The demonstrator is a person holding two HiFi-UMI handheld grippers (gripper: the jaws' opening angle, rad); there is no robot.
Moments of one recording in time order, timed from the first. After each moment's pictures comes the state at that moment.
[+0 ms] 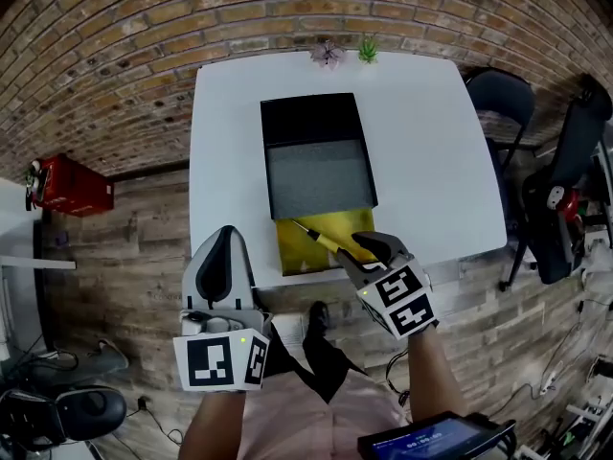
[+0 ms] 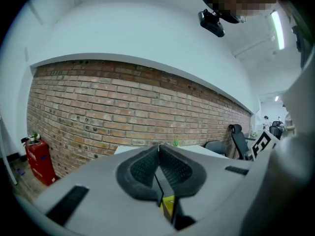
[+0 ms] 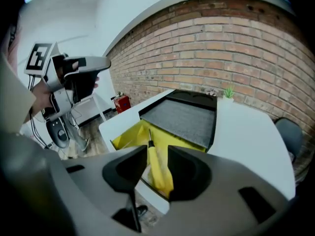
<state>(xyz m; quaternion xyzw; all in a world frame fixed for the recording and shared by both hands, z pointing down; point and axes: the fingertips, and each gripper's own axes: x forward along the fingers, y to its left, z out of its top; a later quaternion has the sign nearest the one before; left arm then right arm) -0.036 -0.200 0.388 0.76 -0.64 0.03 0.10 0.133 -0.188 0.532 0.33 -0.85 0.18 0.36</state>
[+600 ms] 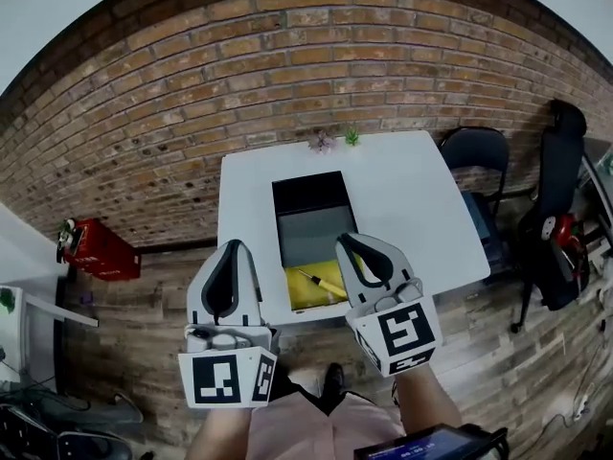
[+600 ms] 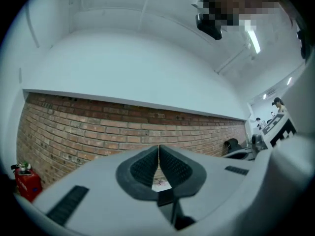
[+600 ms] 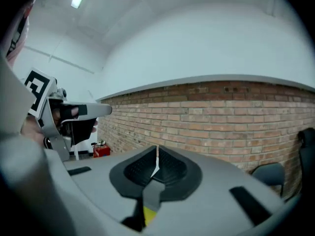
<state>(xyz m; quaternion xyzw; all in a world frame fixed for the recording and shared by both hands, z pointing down) -0.011 -0.164 0.227 0.78 -0.62 -0.05 -0.05 0.122 -0.191 0.287 0.47 -0.88 -0.01 0.08</state>
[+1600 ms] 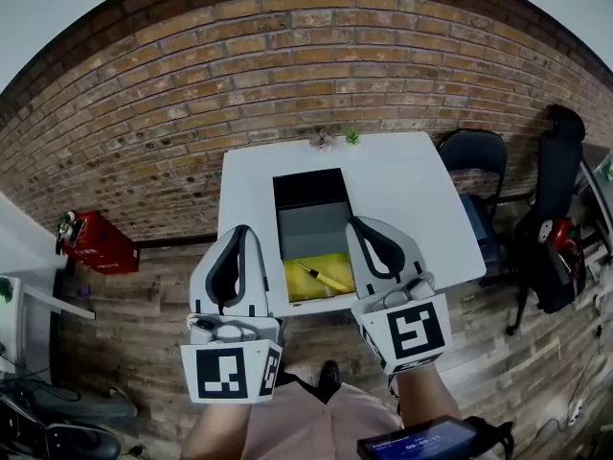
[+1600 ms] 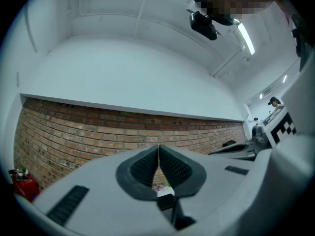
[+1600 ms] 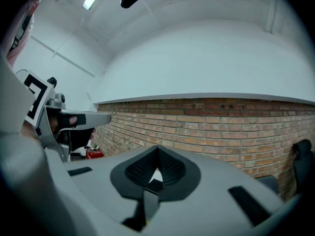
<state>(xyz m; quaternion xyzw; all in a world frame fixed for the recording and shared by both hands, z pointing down) 0.001 -0.152 0.203 0.78 -0.62 -0.06 -0.08 0.131 -0.178 0.239 0.49 -0.87 -0.07 0.05</state>
